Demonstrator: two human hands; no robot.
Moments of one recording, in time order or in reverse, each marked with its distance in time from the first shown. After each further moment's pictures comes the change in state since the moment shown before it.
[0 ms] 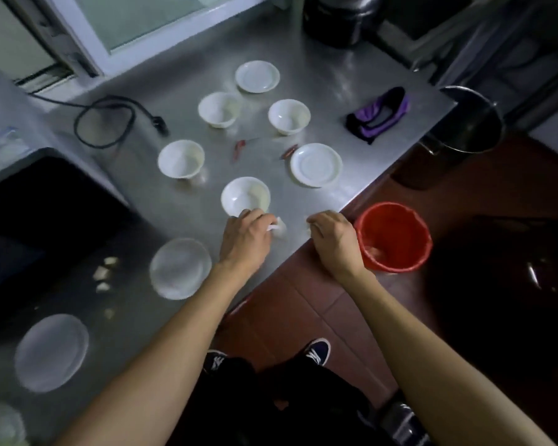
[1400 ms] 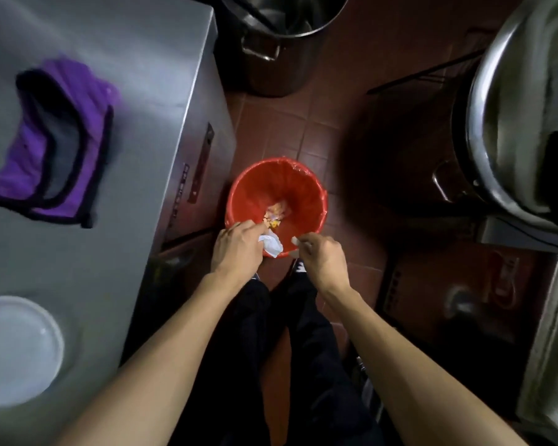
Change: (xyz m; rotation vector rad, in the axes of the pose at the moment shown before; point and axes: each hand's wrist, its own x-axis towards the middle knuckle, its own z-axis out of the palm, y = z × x) left_hand 0.255 0.266 0.397 -0.062 -0.781 0.229; right_hand 0.032 0.444 -0.078 0.120 -0.010 0.984
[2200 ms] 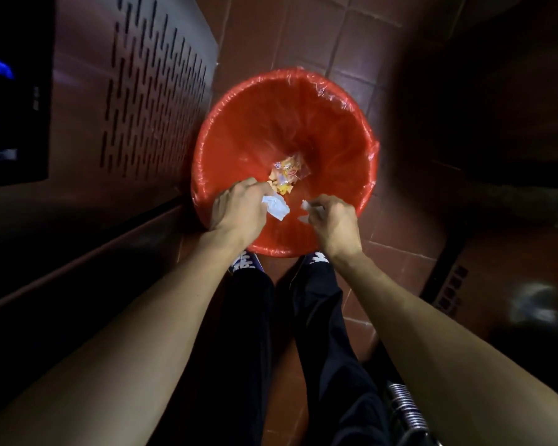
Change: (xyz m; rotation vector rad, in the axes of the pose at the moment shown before) left_hand 0.159 -0.102 0.226 0.064 -0.190 -0.160; right_hand 0.175 0.181 0.179 0.103 -0.154 0.134
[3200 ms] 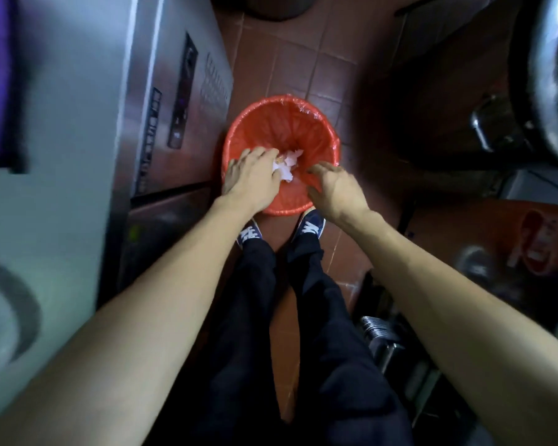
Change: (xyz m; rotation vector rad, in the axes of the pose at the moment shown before) left_hand -0.135 0.068 -0.161 0.036 0.028 0.088; right_hand -0.149 -0.147 -0.131 -0.504 -0.021 -0.240
